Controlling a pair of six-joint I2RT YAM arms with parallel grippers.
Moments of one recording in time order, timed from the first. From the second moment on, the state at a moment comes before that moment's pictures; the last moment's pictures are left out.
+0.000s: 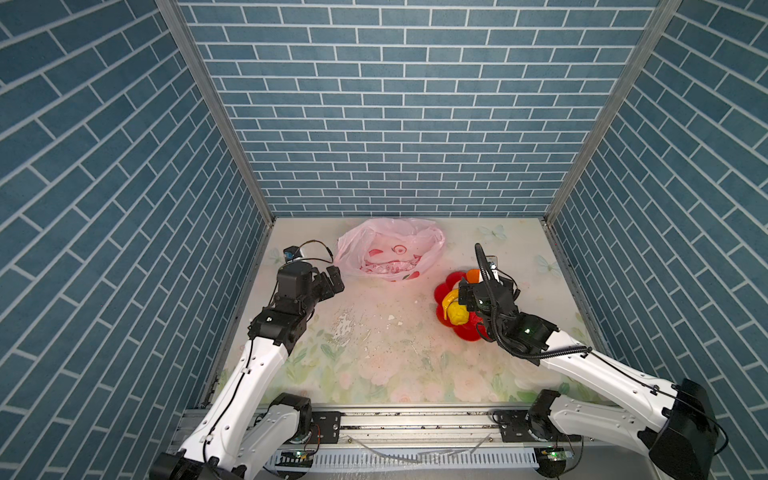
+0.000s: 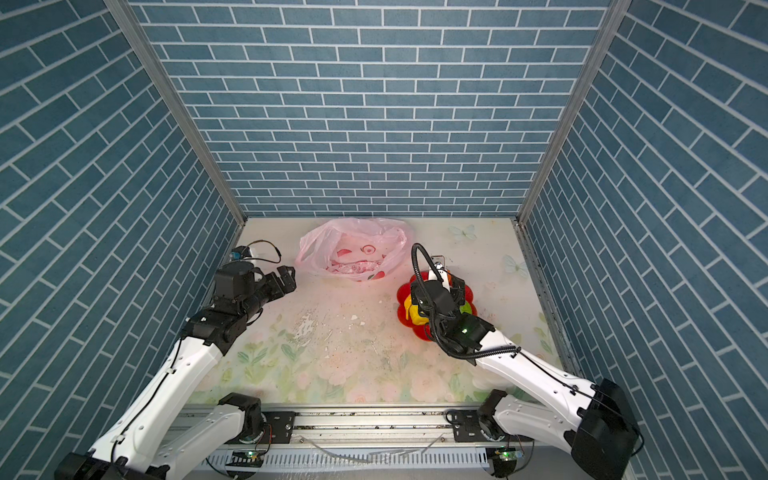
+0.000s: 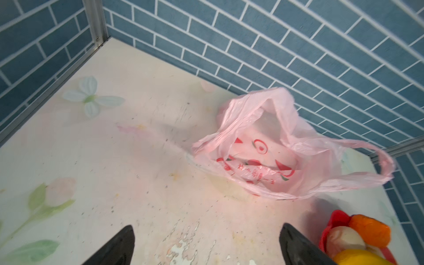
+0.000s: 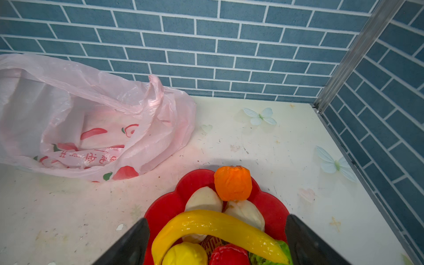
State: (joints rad) left arm -0.22 0.90 0.76 -0.42 -0.13 -0.51; right arm 0.84 1.07 0.74 -0.17 0.73 0.28
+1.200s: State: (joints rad) left arm -0.16 1.30 0.43 0.36 -0.48 -0.02; right arm 0.59 0.93 0.48 0.03 0.91 0.21
